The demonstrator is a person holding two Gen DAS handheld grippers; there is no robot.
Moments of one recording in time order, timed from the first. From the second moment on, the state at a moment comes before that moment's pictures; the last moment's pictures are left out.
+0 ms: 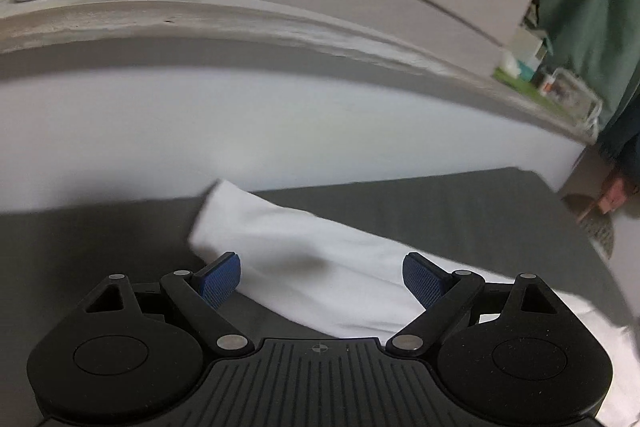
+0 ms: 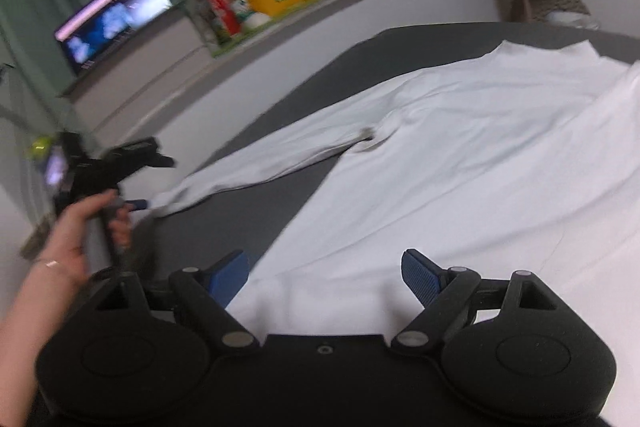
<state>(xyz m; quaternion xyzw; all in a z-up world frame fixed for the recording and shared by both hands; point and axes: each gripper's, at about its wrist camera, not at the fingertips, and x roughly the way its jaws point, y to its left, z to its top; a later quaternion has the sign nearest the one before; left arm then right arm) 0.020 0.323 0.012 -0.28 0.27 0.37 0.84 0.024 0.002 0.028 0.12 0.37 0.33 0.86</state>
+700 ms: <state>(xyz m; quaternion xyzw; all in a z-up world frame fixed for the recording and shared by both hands) 0.025 0.373 -0.022 -0.19 0.30 0.40 0.84 -0.002 0.007 0.016 0.18 0.36 0.38 0.84</state>
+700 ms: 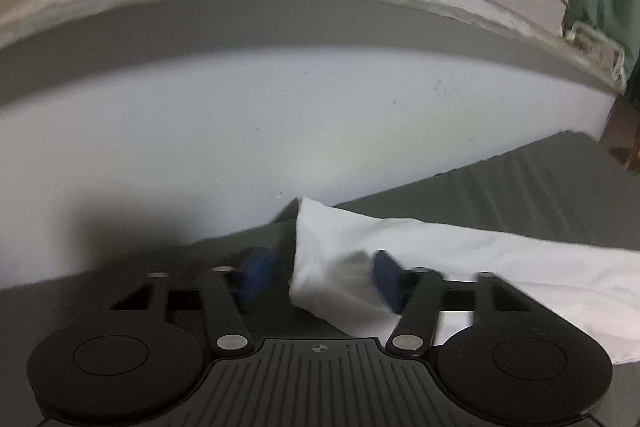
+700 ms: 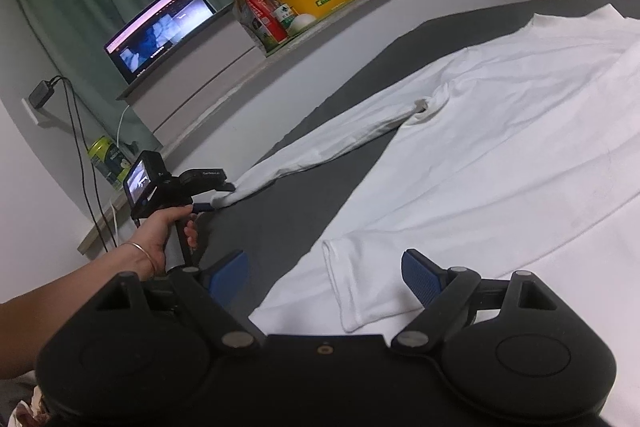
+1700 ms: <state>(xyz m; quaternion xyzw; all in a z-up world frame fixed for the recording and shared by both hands) 0.090 0.134 0.010 -0.19 0.23 0.03 0.95 0.037 -0.057 0.023 0.27 0.32 0.26 0.87</state>
